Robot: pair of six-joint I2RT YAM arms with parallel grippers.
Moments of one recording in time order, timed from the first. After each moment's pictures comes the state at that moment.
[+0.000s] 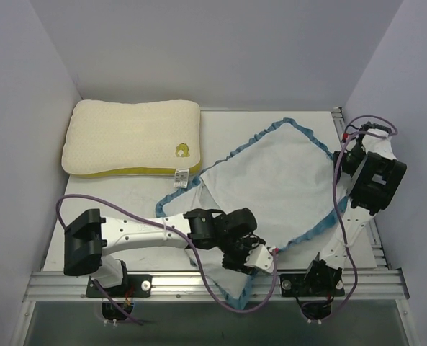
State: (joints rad) left arm -1.35 1.57 1.19 -0.49 0.42 0.52; right arm -0.43 2.22 1.78 -1.14 -0.03 -0.28
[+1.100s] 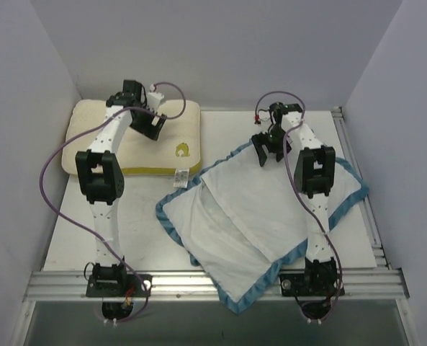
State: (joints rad) left arm -0.11 2.25 2.17 -0.91 0.14 0.41; right arm 0.17 2.48 2.21 -1.20 -0.17 -0.26
